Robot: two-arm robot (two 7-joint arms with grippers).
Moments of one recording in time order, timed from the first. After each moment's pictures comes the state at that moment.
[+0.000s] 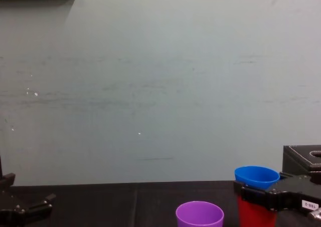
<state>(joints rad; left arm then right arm) -0.20 0.60 0.45 -1.41 -0.25 -0.12 0.03 0.29 0.32 -0.31 -1.29 0.29 -0.03 0.38</state>
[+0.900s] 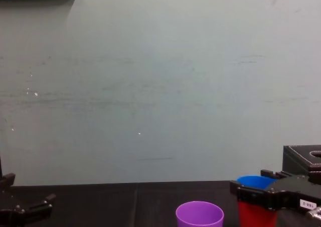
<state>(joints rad) -0.20 0.60 0.45 -1.41 -0.25 -0.12 0.03 0.30 0.32 -0.30 -1.28 0.30 -0.03 0.39</state>
